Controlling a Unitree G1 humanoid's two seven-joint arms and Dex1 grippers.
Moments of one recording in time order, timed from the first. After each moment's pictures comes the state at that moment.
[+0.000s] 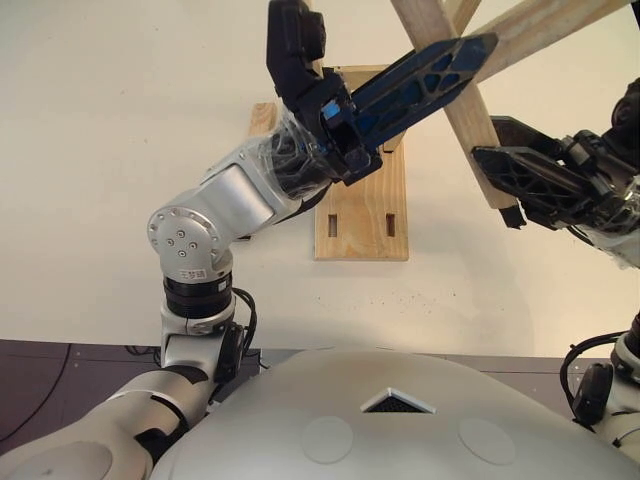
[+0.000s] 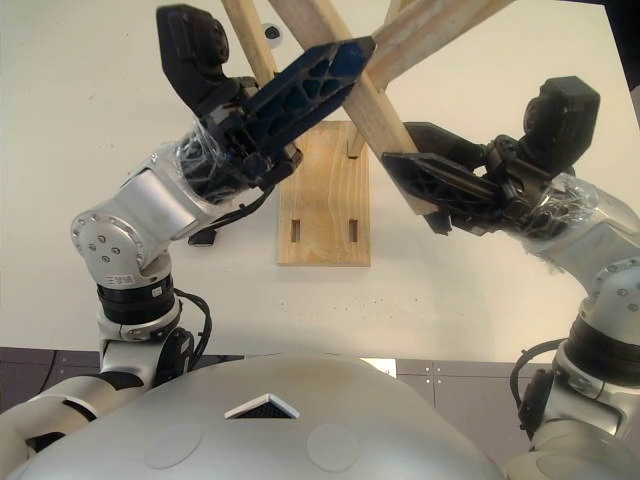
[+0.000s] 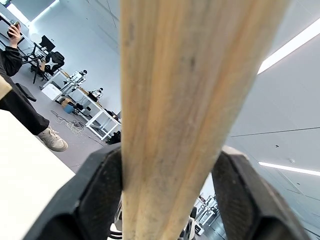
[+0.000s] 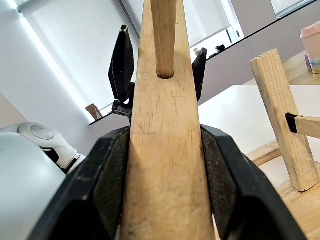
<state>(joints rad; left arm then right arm) -0.27 0.11 -0.08 -0.45 -1.57 0.80 -0.16 -0.01 -0.65 -0.36 -0.50 1.42 0.95 0.76</state>
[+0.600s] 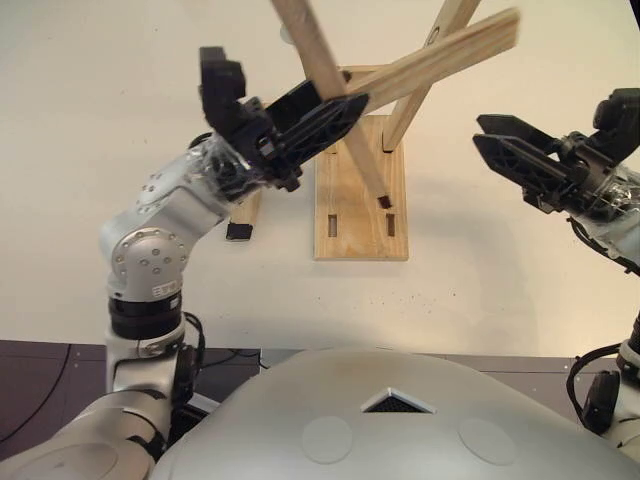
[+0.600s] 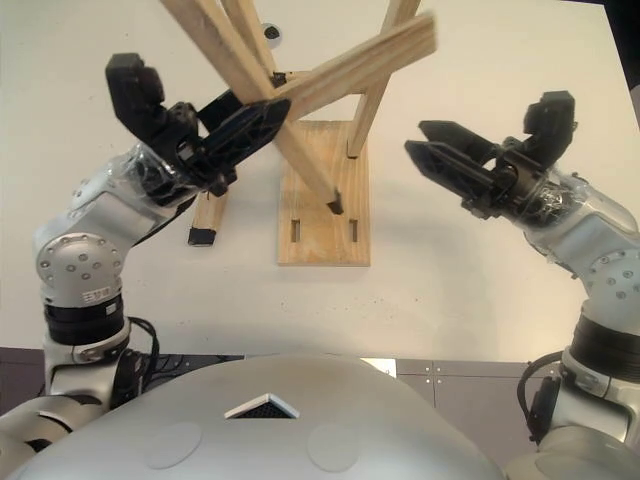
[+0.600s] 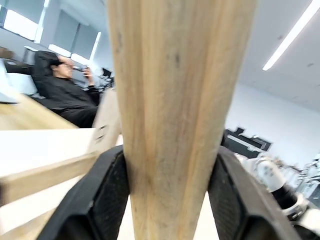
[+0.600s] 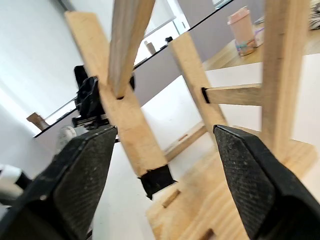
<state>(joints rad) -0.10 0.40 0.01 -0.45 -1.05 0.63 -0.60 0.03 -0.69 -0.34 -0.31 1.21 0.87 0.74</state>
